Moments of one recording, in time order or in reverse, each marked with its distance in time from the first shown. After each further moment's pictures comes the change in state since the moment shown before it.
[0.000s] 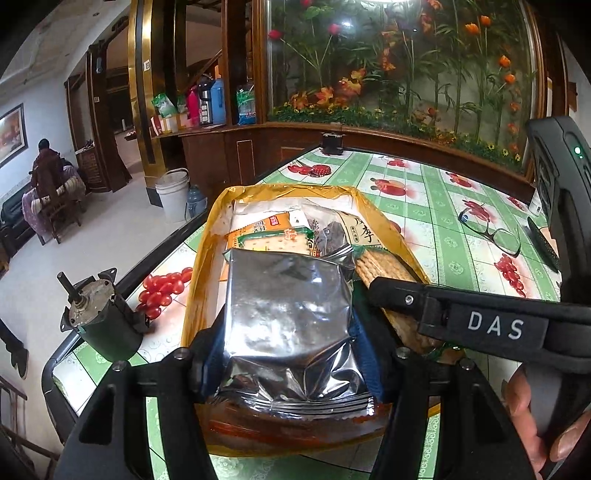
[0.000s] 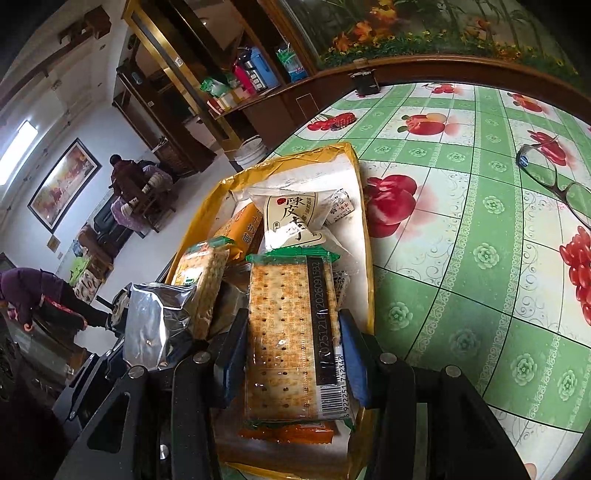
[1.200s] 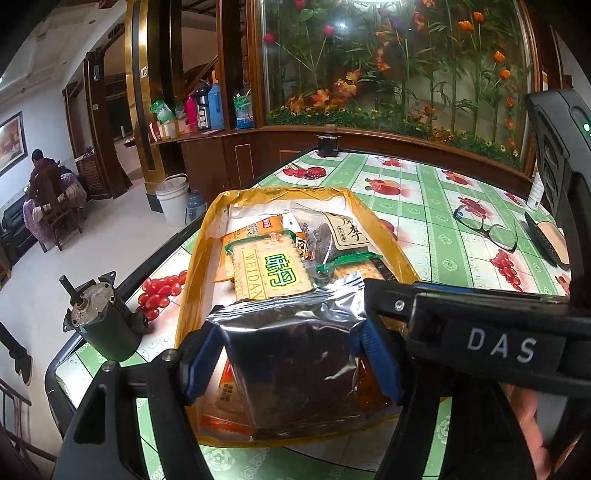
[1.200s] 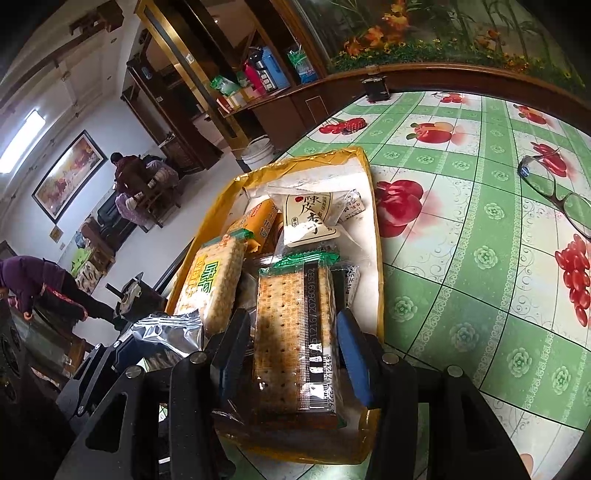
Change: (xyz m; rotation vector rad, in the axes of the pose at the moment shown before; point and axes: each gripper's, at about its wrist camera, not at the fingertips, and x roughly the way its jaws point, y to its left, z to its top) left arm -0.003 -0.010 -0.001 0.019 -0.007 0.003; right arm -0.013 0.013 -0.008 -0.041 -0.010 0.006
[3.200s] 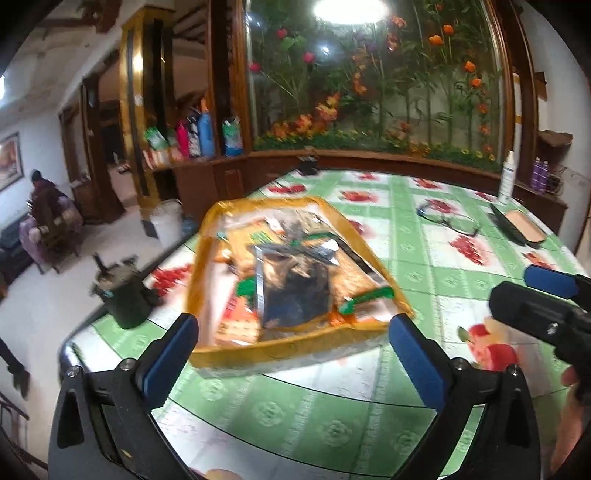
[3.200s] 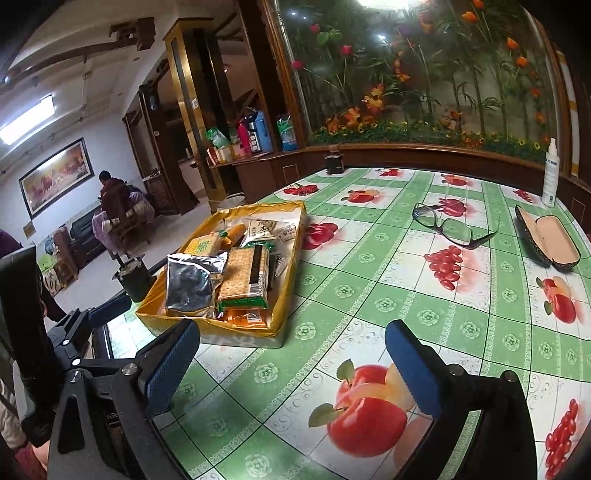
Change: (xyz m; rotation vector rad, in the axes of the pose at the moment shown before) left arm -0.069 -0.013 -0.050 0.067 -0.143 0.003; right arm -0.128 -0.013 -0.095 -0.139 -0.292 -0.170
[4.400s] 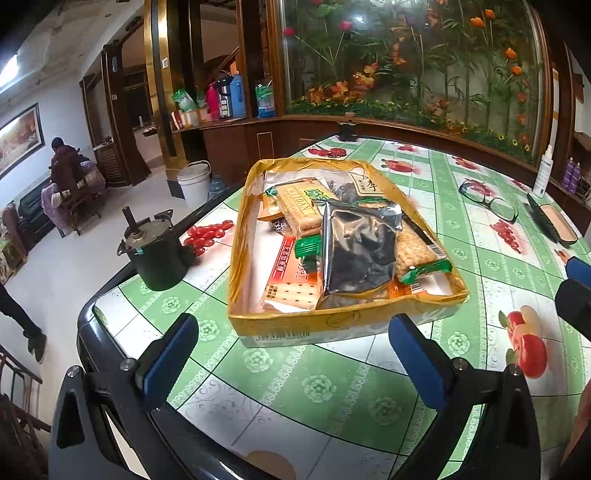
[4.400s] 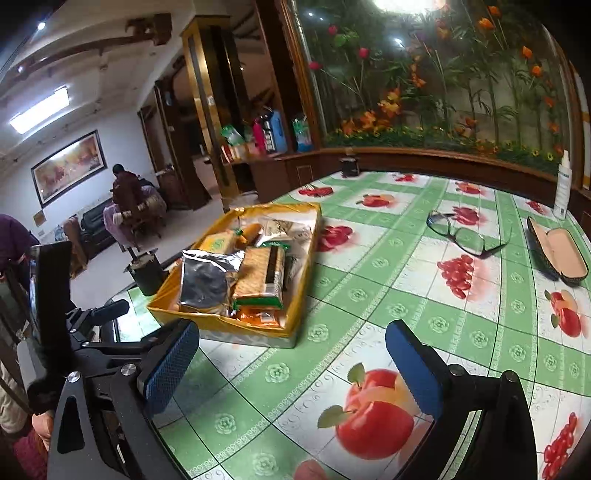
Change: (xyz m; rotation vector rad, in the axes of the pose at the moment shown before) left arm 0.016 0.030 -0.007 -0.076 0.174 0.081; right arm -0.002 0.008 -0.002 -0.055 -0.007 0.036
